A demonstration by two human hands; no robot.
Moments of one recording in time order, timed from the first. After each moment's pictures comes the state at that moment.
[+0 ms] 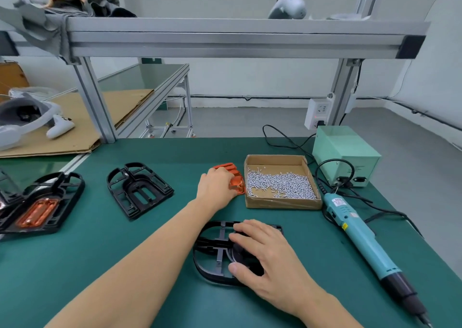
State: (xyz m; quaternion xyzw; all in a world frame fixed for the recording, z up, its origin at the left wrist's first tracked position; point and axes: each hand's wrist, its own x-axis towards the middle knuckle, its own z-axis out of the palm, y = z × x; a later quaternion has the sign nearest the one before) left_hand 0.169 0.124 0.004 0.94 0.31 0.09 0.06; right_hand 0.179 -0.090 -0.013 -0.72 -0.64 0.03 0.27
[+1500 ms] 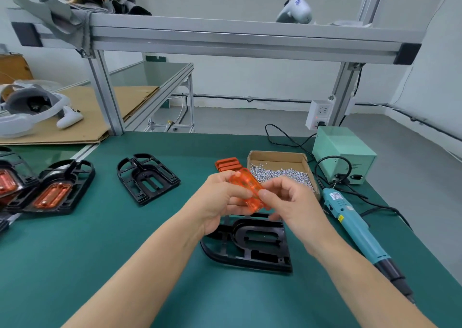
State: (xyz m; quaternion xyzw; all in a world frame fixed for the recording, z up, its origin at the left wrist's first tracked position) left_hand 0.086 0.038 0.067 0.59 0.23 0.16 0.75; right_hand 0.197 -0.083 0.046 -0.67 -0.39 0.22 0.59
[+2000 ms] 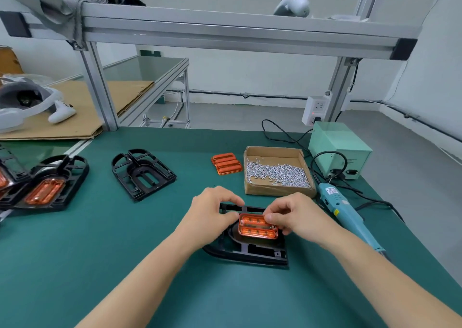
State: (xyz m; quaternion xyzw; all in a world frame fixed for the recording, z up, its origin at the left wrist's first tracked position) left_hand 0.066 0.041 0.023 0.87 0.24 0.19 0.39; right_hand 0.229 -0.096 0.031 -0.78 -0.43 0.28 0.35
